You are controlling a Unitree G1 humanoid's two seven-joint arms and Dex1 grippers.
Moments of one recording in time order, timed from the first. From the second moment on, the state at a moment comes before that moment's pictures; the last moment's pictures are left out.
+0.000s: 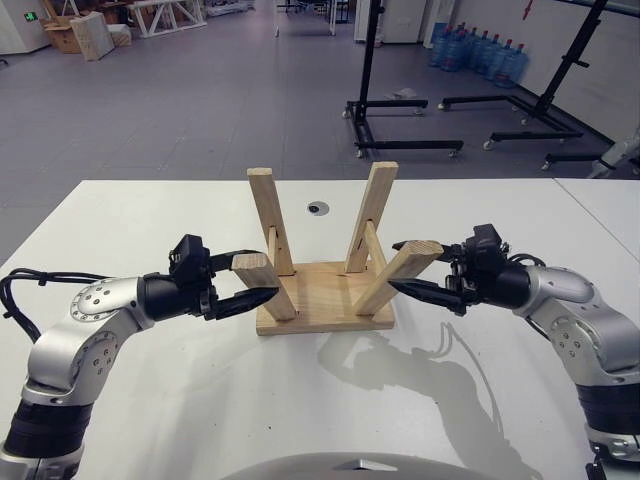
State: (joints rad) left arm -0.06 0.68 0.10 -0.37 -0.70 0.49 -1.06; right arm -0.14 -0.70 -0.11 -0.25 0.71 0.43 1.13
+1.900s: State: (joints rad) left arm -0.70 0.26 0.51 0.47 -1.25 0.99 -0.15; right arm -0.89 -0.39 -0.52 0.66 0.99 1.17 0.51
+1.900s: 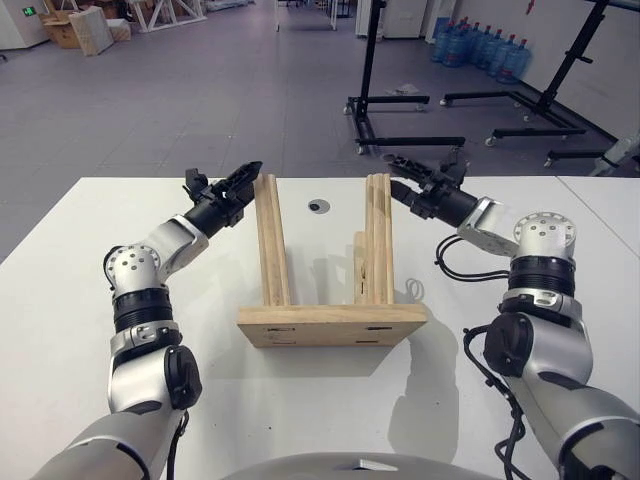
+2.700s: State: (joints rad) left arm 0.40 0.83 0.46 -0.39 -0.73 0.47 -1.32; right arm 0.20 -0.91 -0.34 -0.17 0.63 0.50 1.50
